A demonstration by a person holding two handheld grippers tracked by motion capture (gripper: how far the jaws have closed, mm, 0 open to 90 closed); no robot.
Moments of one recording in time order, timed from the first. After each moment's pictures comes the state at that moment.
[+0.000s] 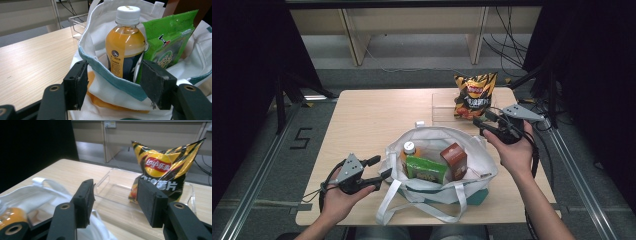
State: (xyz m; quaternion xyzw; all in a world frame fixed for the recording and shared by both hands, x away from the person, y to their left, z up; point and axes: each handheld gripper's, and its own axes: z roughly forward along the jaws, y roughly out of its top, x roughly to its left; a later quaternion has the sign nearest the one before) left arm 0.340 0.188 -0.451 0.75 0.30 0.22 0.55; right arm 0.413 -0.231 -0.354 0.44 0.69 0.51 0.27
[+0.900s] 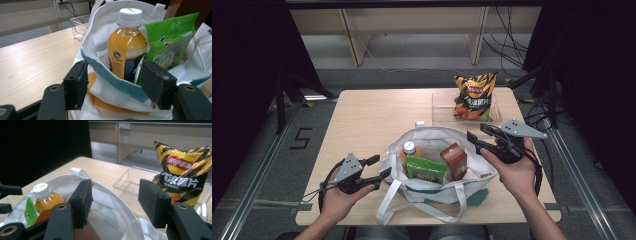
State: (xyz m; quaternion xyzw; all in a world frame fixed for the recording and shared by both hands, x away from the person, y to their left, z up) left arm 0.341 0.190 -0.451 0.74 0.31 0.22 0.55; right arm 0.363 -0.216 -0.349 0.41 0.70 0.53 0.24
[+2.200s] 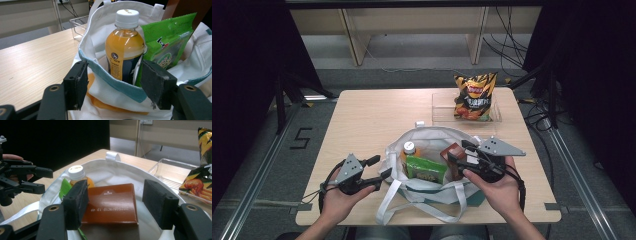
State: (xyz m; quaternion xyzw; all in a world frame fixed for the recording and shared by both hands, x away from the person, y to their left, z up) left arm 0.338 0.188 -0.449 0.74 0.30 0.23 0.55; right arm 0.338 -0.180 -0.377 0.37 0.73 0.54 0.19
